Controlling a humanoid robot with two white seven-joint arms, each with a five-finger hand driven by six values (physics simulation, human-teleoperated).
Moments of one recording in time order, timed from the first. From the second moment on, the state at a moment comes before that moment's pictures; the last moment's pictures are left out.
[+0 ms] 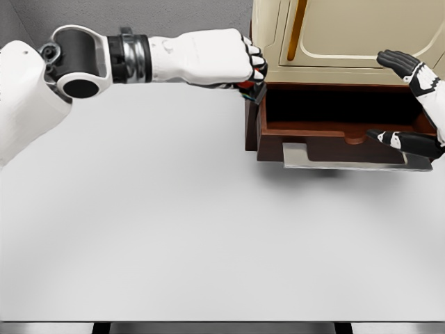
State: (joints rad) left arm -1.14 0.47 -0.92 -1.42 -0.53 -0.61 -0.36; right arm -0.04 -0.73 0.01 -1.77 0.14 -0.61 0.00
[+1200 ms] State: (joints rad) left arm -1.22 0.40 -0.93 -1.47 -0.48 -0.61 -0.37; right arm -0.02 -0.73 -0.02 -1.77 0.14 -0.61 0.00
